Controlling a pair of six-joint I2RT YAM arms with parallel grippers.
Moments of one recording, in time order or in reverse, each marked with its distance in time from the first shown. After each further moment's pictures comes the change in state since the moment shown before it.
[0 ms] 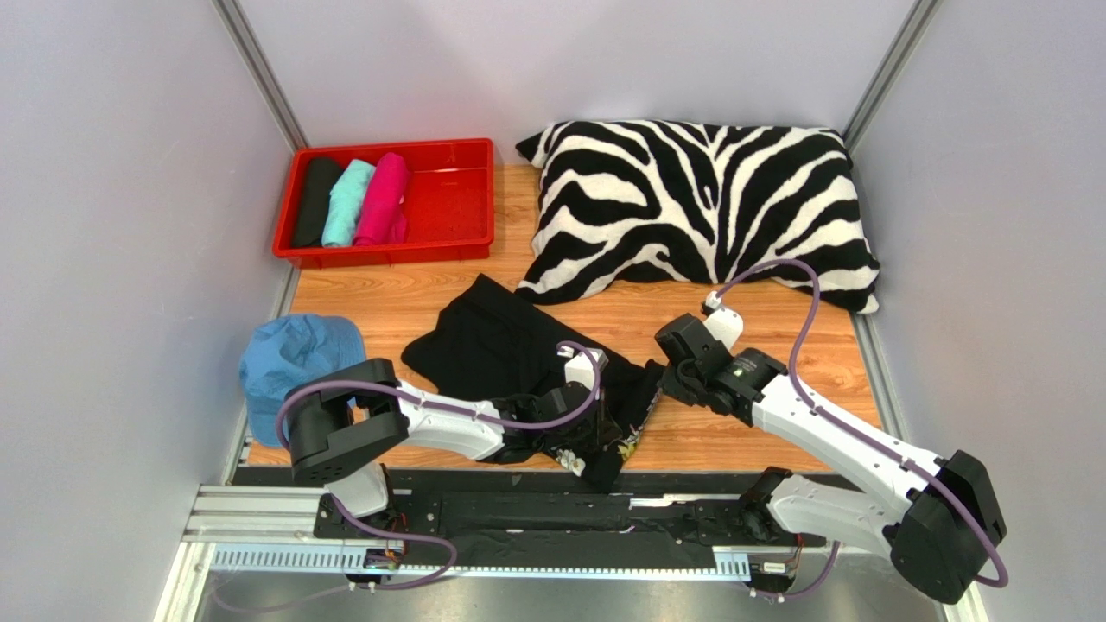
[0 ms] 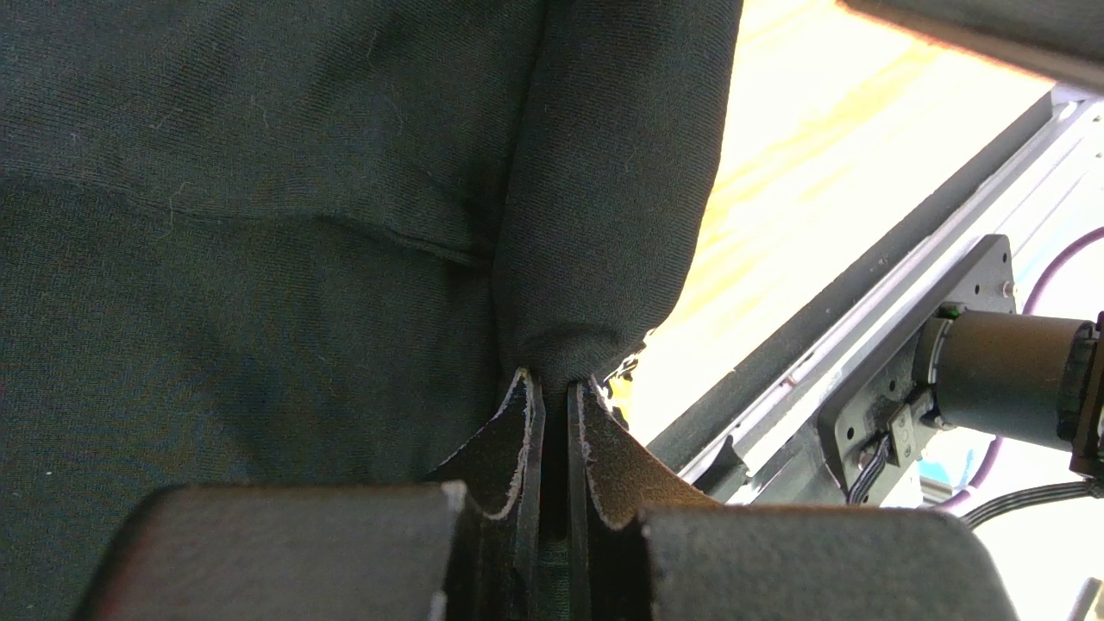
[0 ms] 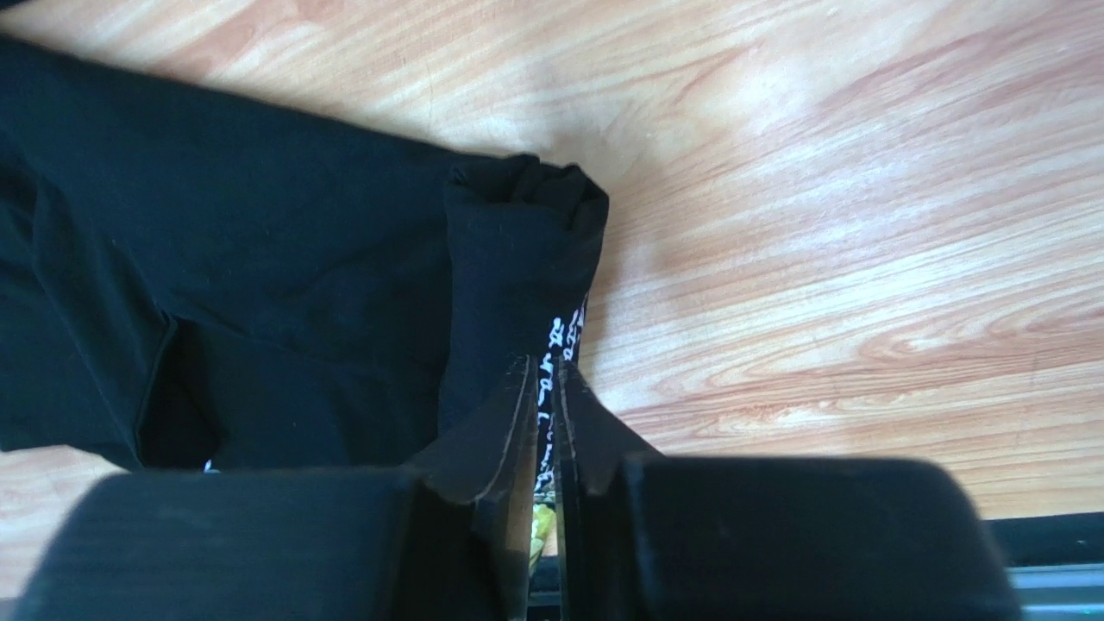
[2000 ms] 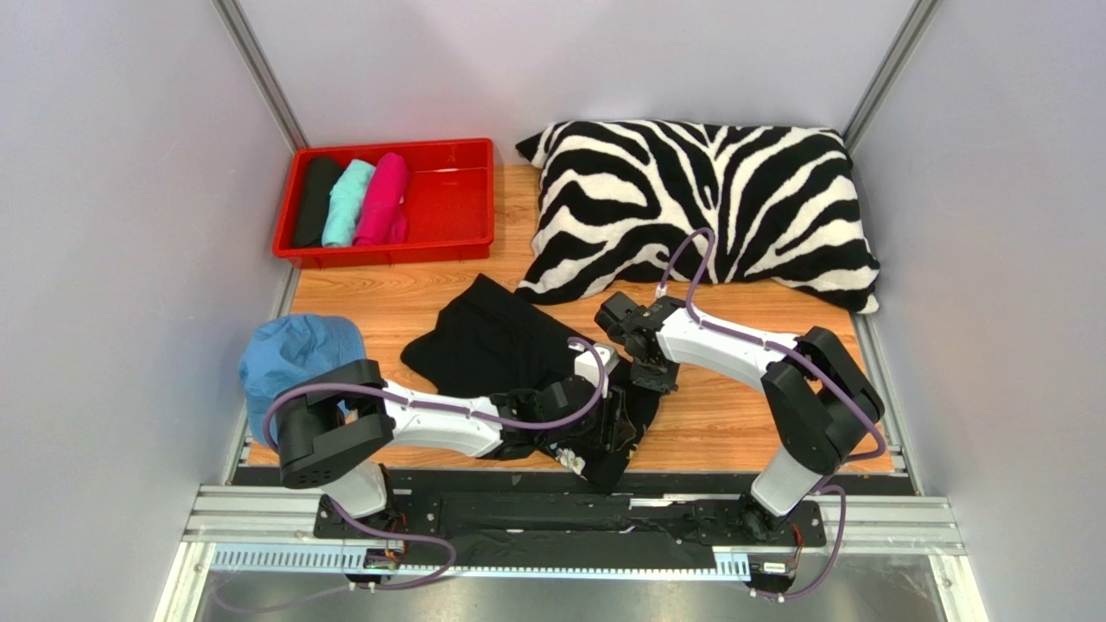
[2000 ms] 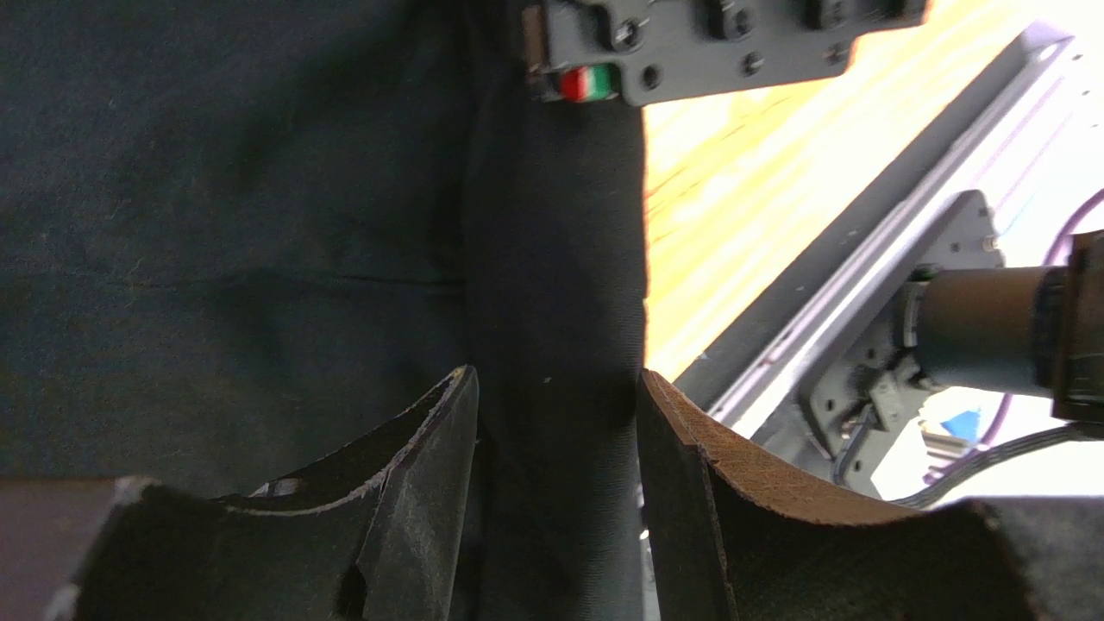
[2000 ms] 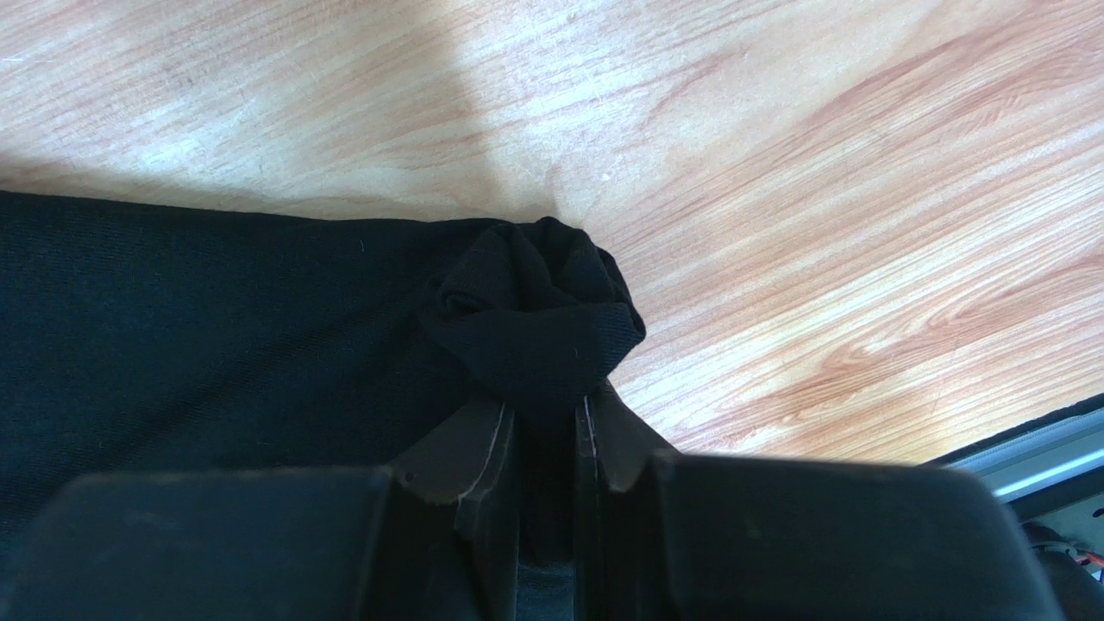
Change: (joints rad) left arm -0.010 -0.045 0.041 -0.035 0.027 0.137; right arm 0.001 0.591 0.307 -0.206 0.049 0.004
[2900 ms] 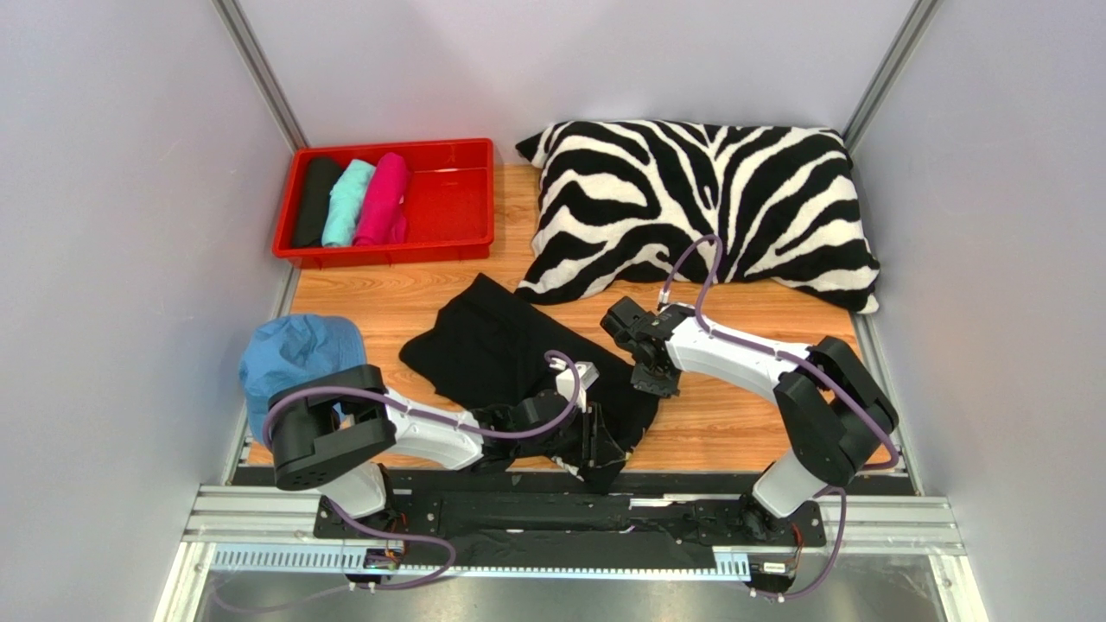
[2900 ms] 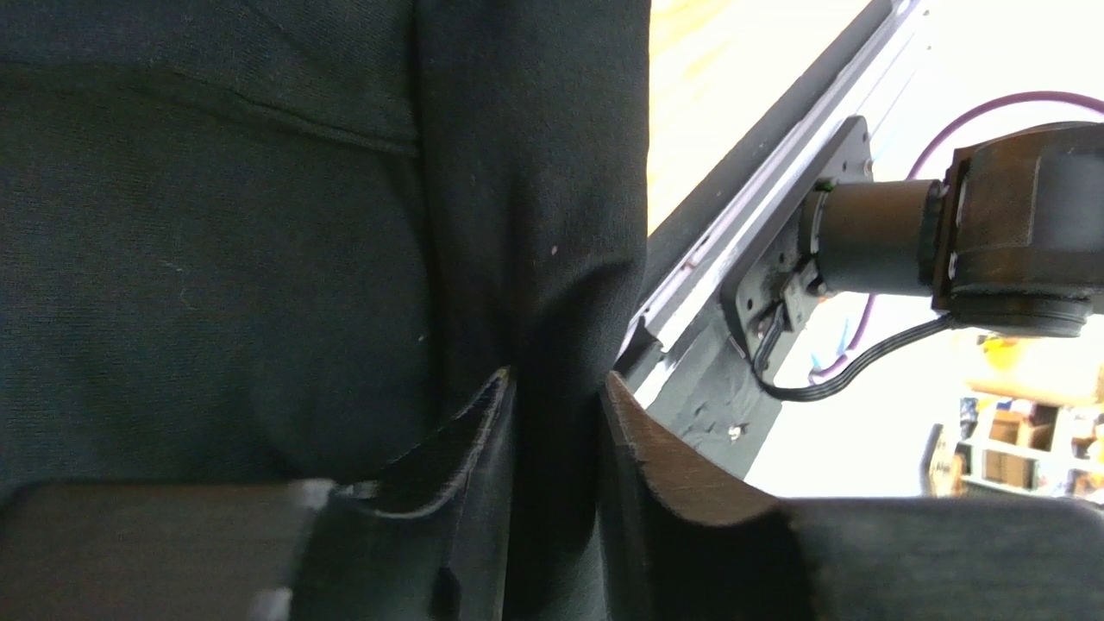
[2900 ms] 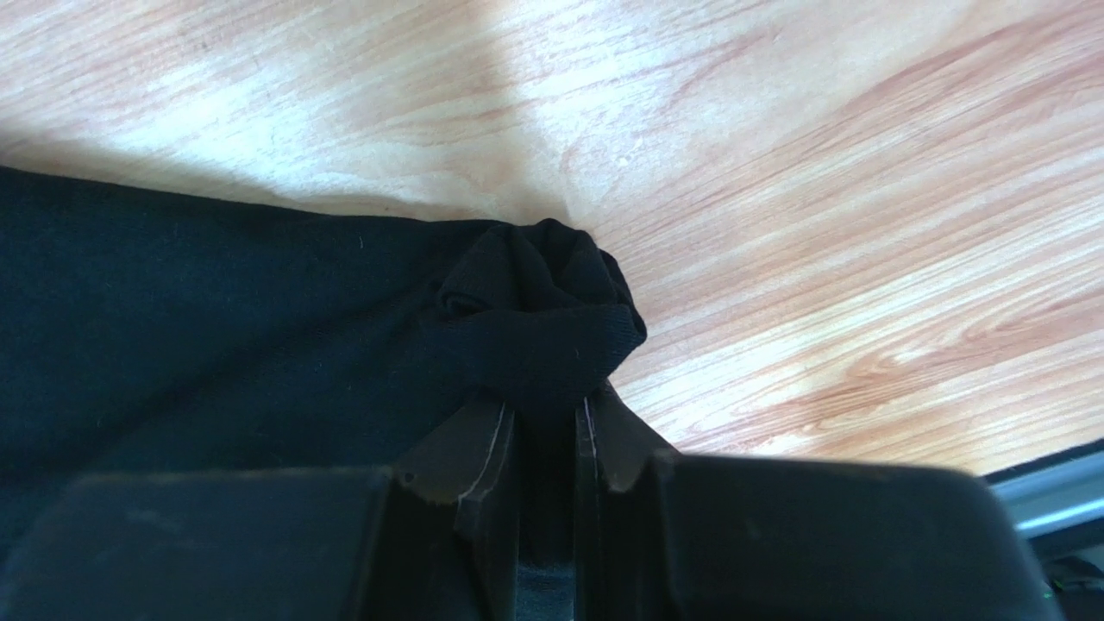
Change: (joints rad) left arm 0.006 -0.018 -0.198 0.245 0.180 -0.201; right arm 0.000 -0.069 -0.079 0.084 -0.032 -0.017
